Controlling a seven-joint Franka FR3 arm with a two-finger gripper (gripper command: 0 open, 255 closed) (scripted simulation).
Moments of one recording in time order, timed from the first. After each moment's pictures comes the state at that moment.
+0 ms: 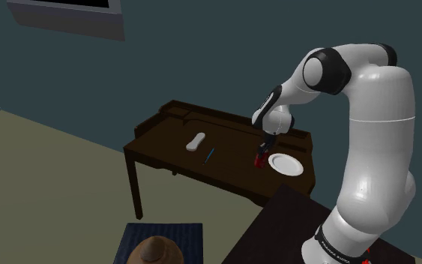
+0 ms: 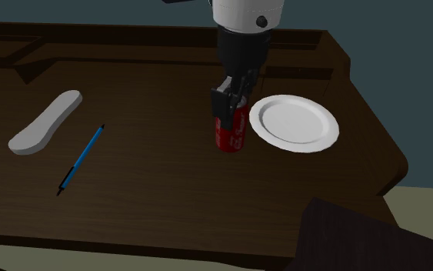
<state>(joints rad) -0.25 0.42 -0.42 -2.27 0.39 2.66 -0.88</state>
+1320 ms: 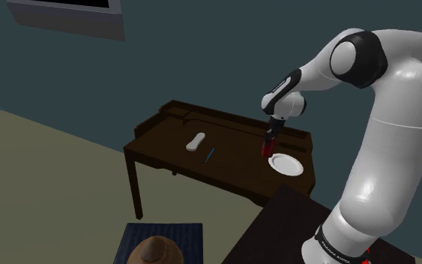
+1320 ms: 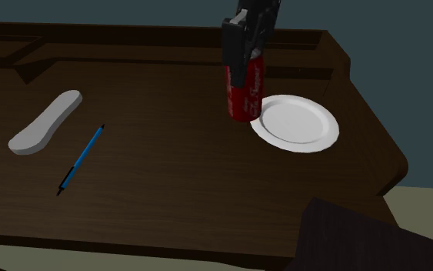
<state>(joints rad) -0.18 0.21 -0.54 -2.29 0.20 2.49 -0.78</state>
